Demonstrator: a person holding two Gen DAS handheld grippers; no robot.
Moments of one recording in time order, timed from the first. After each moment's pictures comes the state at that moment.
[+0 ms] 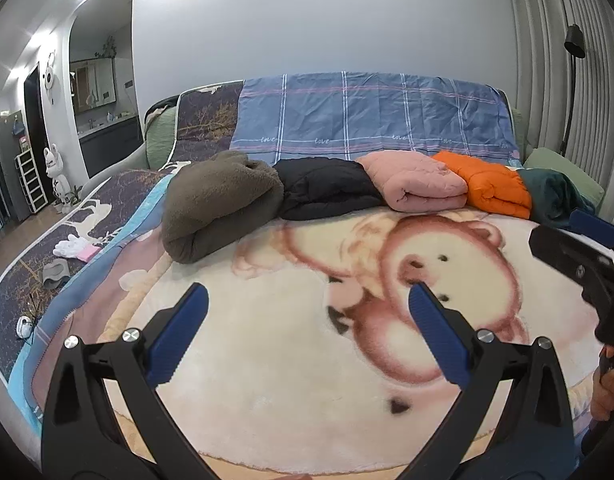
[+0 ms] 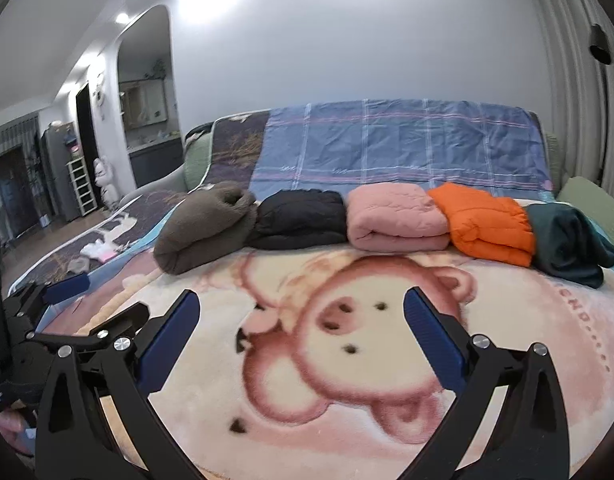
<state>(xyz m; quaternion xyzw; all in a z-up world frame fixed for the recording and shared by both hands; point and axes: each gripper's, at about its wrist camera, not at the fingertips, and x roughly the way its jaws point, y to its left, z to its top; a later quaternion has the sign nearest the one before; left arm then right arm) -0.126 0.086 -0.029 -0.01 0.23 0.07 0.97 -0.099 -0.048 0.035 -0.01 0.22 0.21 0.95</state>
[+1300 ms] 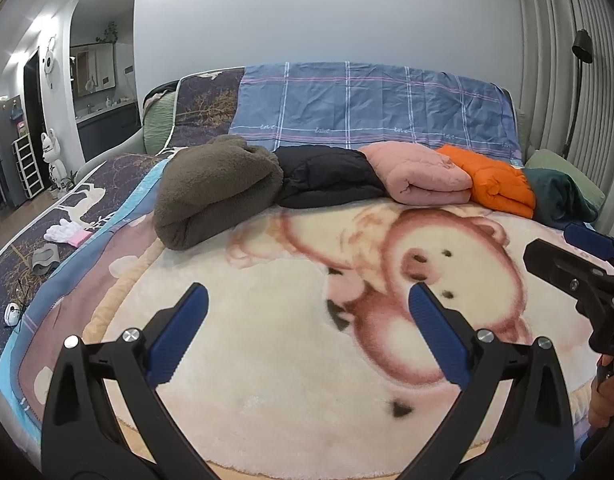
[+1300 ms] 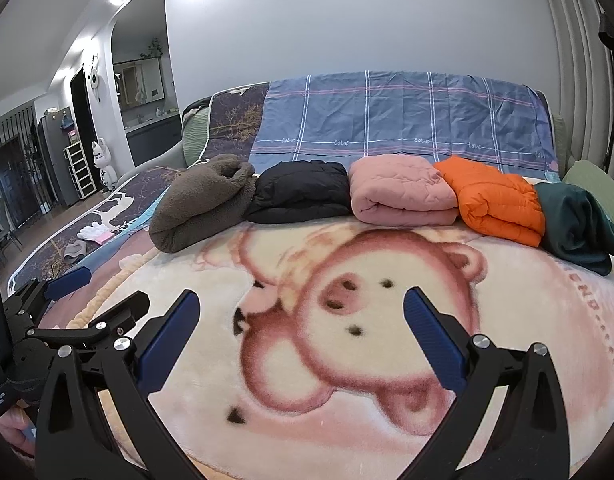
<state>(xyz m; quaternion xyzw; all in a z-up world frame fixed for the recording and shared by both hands) -0.111 0.089 -0.044 -0.02 0.25 0.07 0.97 -0.078 -0.044 0.021 -0.01 0.27 0.21 0.94</state>
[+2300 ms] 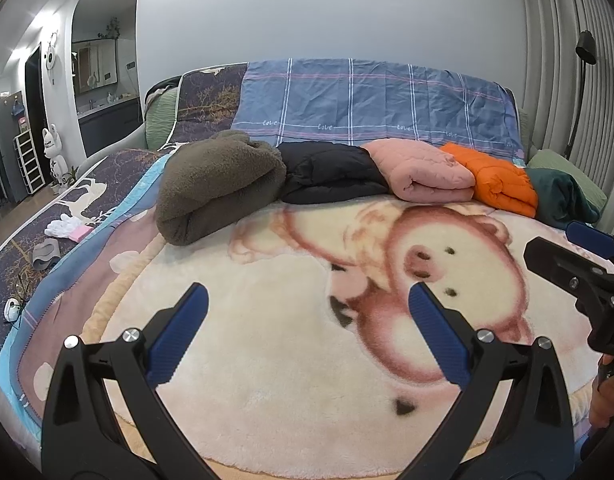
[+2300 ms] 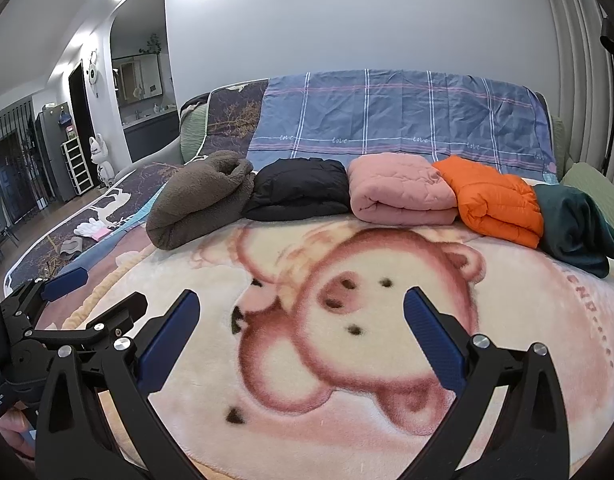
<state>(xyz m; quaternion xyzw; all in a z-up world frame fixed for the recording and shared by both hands) -0.113 0.091 -0.047 -0.03 0.25 0.08 0.96 -0.076 -0.039 0.019 -0.01 0.28 0.20 0.94</state>
